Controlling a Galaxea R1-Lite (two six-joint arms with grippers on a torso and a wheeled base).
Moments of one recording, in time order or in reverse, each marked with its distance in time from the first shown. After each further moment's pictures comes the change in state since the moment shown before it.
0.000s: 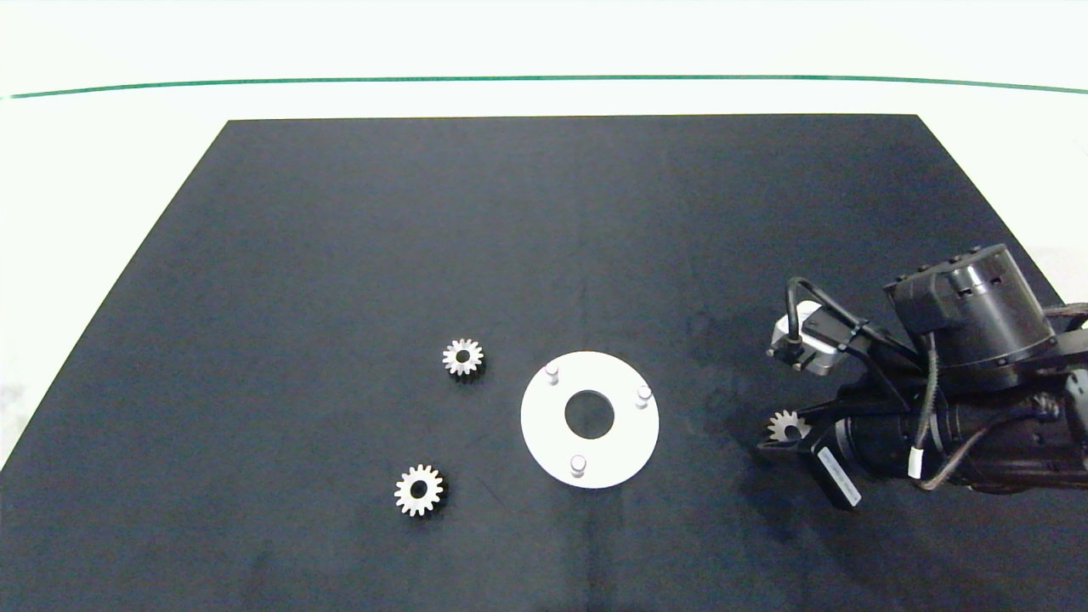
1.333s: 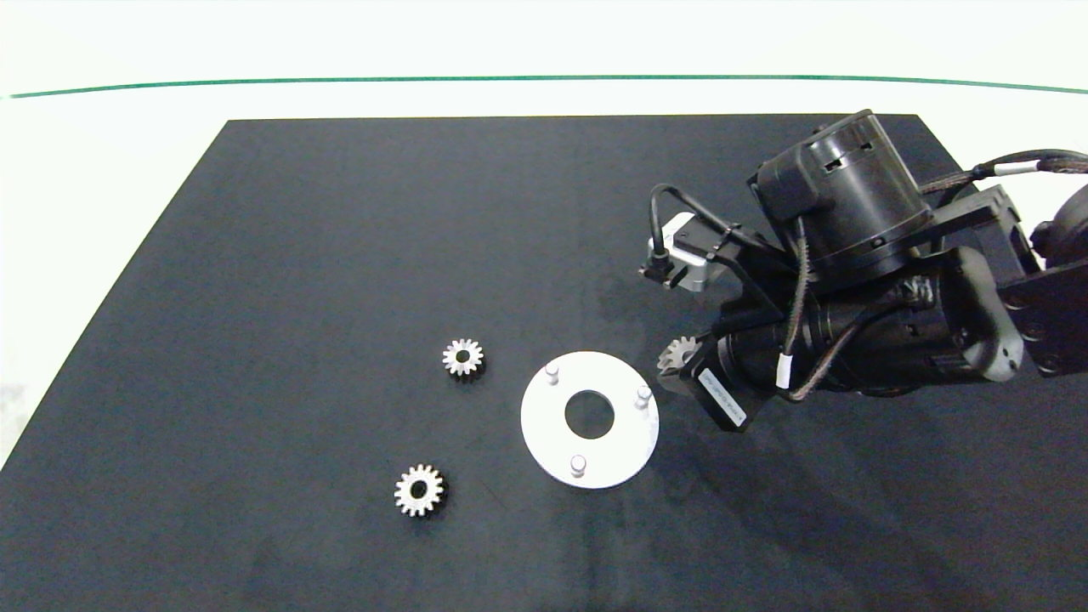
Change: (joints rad) left arm 0.004 0.016 -0.008 0.000 0.000 0.031; right arm 0.237 0.206 -0.494 0.236 -0.139 -0.001
